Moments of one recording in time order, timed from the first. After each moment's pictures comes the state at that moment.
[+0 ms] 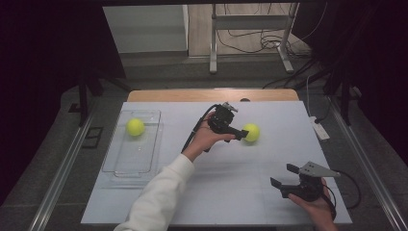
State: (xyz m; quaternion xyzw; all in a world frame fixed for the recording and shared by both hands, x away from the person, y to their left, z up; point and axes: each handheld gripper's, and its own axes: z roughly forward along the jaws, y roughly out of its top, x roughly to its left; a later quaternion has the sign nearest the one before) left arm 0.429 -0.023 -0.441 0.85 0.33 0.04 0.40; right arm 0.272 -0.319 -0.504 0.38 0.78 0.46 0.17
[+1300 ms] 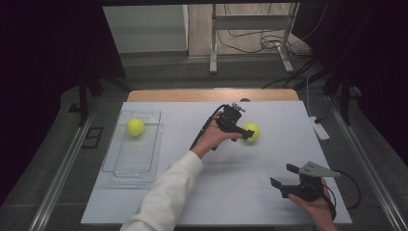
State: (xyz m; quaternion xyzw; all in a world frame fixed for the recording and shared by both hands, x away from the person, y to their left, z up) left arm 0.449 -0.048 -0.458 0.86 0.33 0.03 0.39; right arm 0.272 -0.319 -0.504 0.38 0.78 0.46 0.18
